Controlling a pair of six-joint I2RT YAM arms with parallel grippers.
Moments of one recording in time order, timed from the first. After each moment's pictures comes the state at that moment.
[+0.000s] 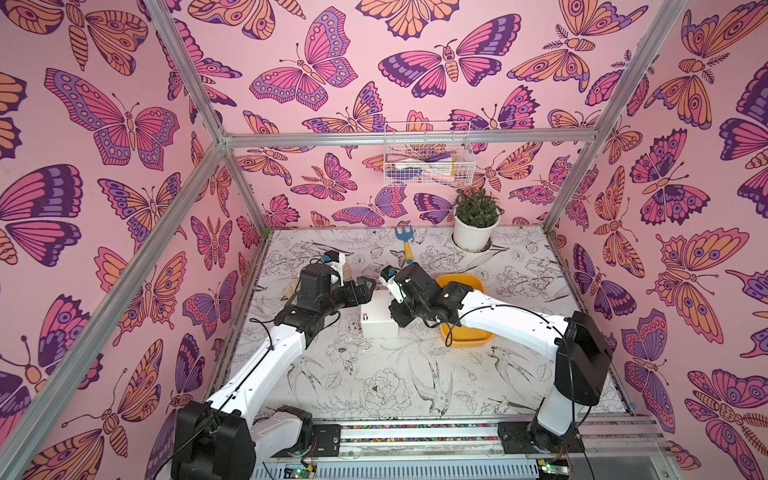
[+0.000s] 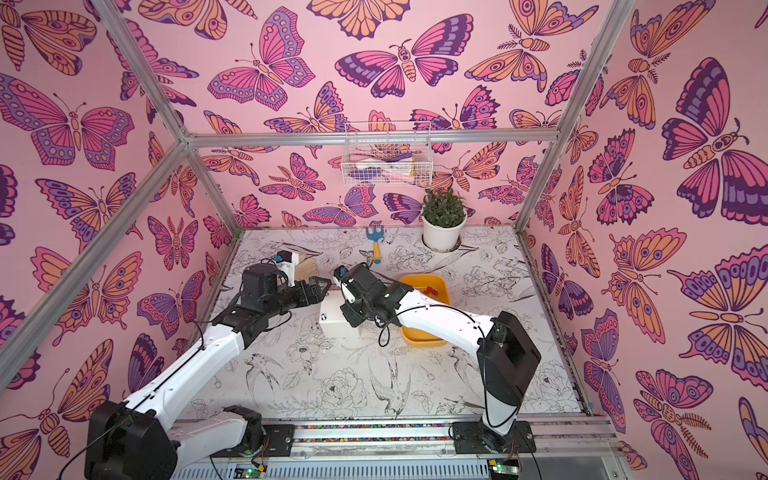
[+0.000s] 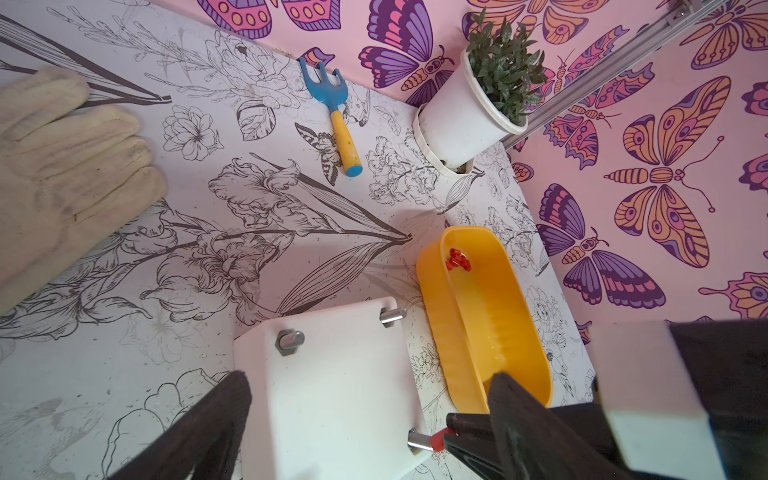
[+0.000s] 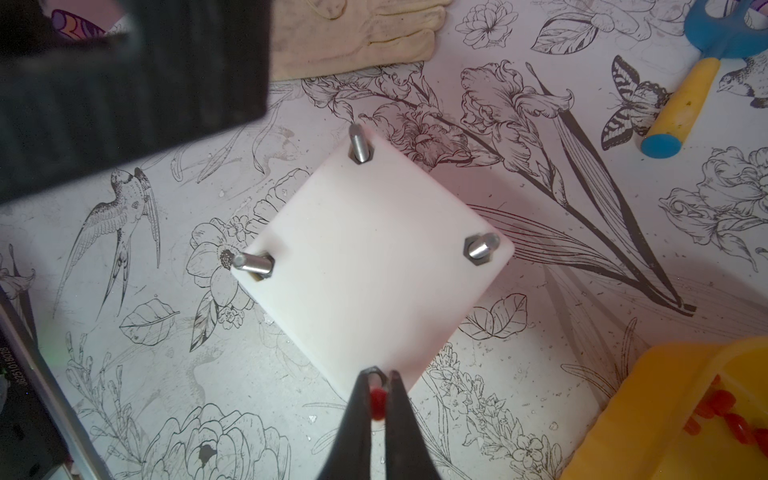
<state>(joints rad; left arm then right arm) -0.28 1.17 0.82 -0.19 0.31 -0.49 0.92 1.74 1.40 -0.52 0.03 0.18</state>
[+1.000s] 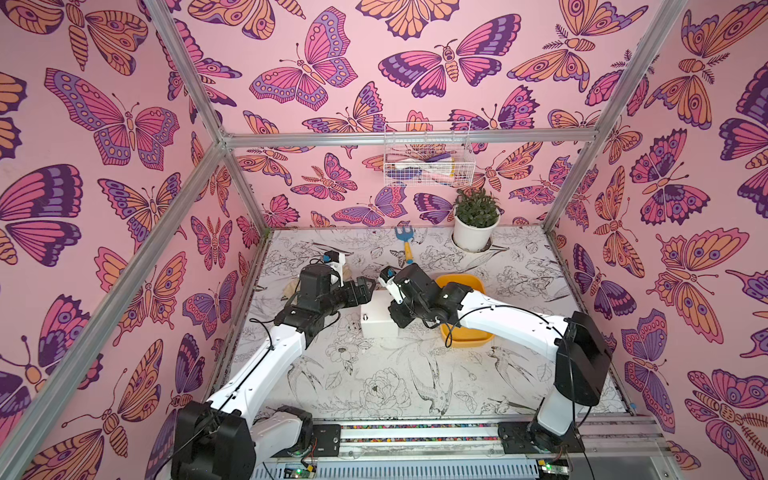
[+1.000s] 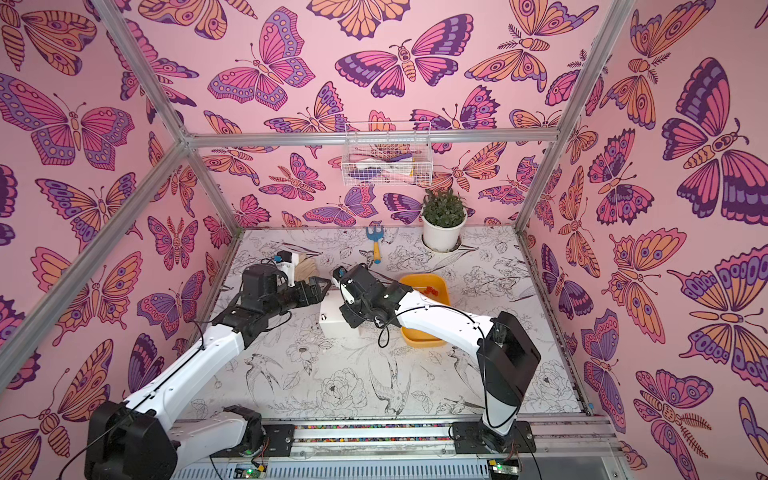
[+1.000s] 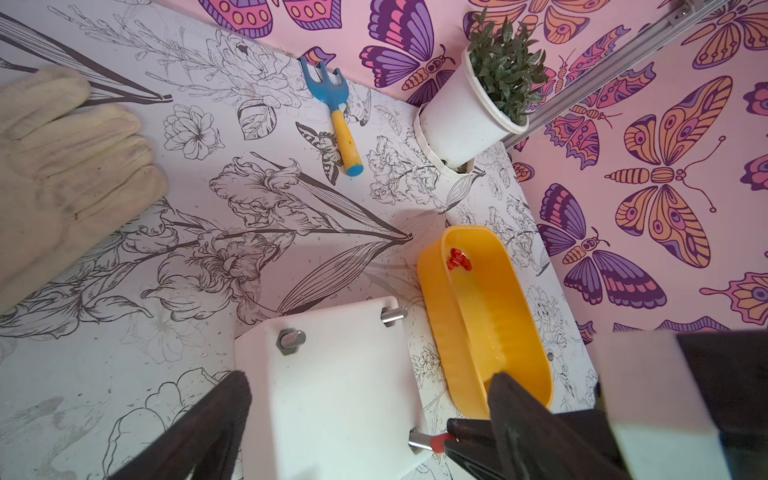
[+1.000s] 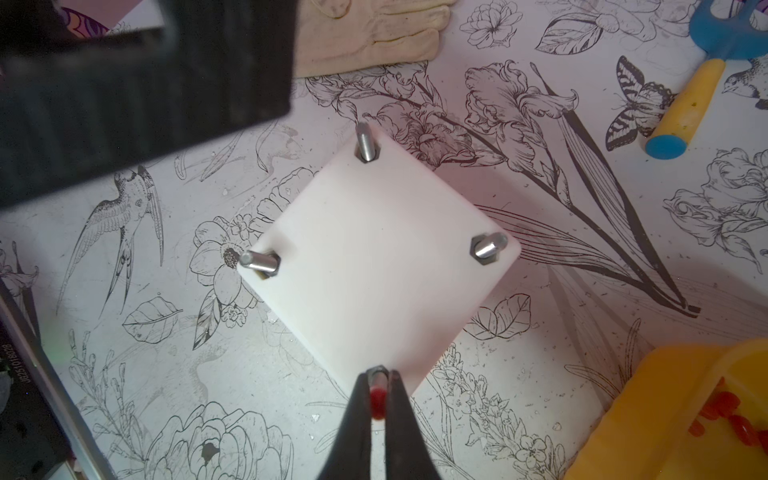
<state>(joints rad) -0.28 1.17 0.82 -0.19 0.31 -0.49 0.93 1.74 1.40 -0.52 0.03 0.18</state>
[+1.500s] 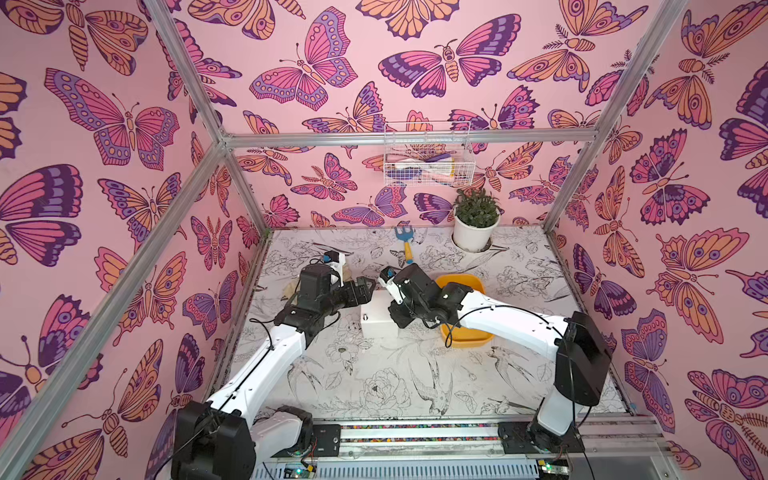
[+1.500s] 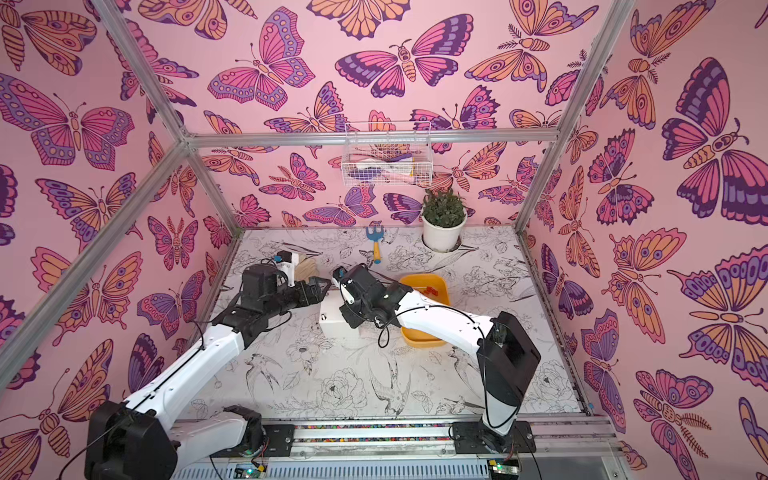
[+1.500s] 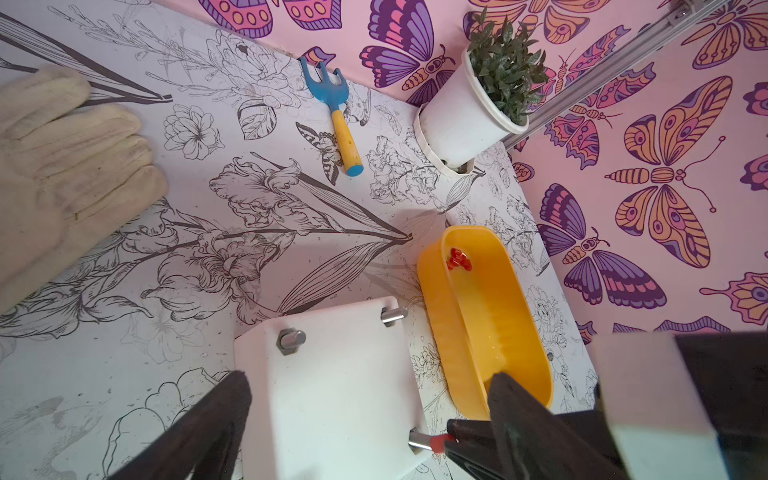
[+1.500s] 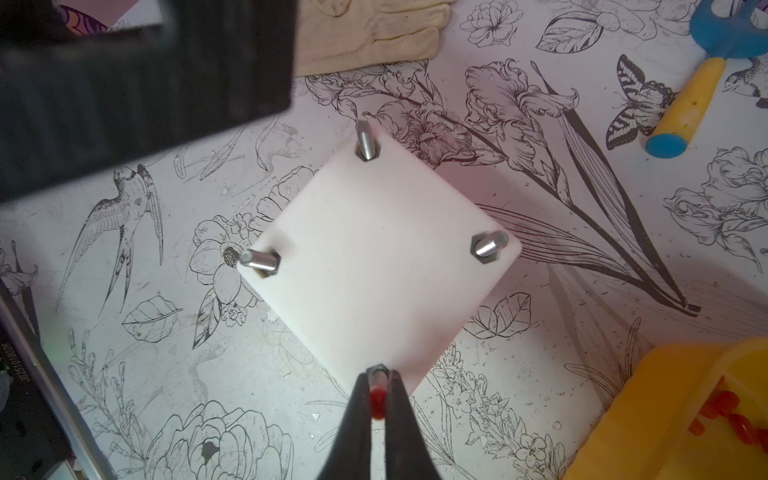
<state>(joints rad) -0.28 1.17 0.82 -0.19 0.31 -0.49 0.93 1.74 1.40 -0.52 0.03 0.18</state>
